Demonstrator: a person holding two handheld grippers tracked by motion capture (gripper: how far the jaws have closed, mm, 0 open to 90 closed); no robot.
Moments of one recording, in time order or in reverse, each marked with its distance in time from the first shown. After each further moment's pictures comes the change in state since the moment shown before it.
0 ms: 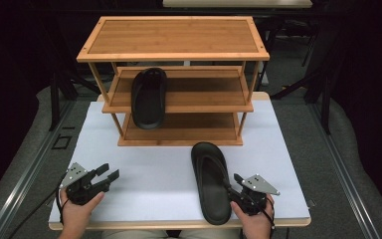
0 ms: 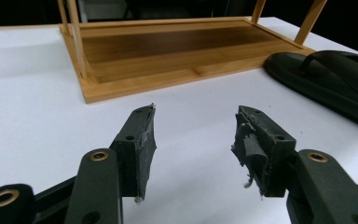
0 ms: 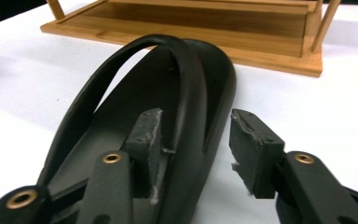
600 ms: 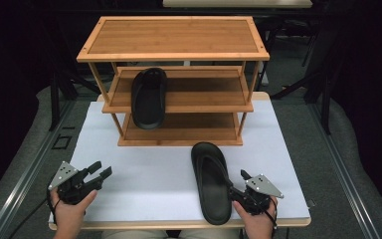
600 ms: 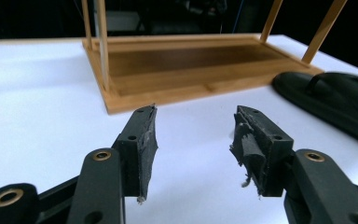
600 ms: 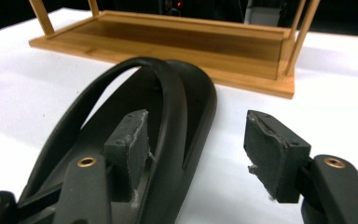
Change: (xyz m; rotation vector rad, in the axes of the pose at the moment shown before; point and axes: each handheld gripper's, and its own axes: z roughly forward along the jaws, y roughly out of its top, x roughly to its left) left arm 0.007 0.006 -0.014 -0.049 0.044 -0.027; right arm -0.003 0.004 -0.005 -0.084 -0.057 -0.029
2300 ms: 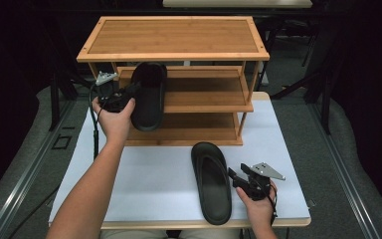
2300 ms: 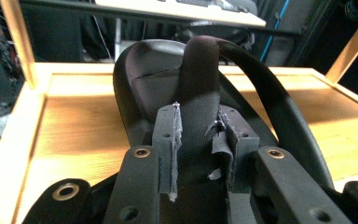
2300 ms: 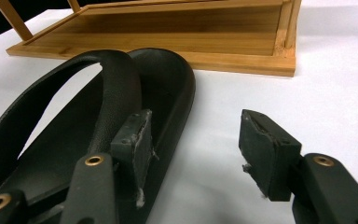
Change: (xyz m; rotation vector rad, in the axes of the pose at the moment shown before) left arm -0.036 0.209 0.141 -0.025 0.123 -0.068; right arm -0.036 -0.004 0.037 0.070 0.041 0.138
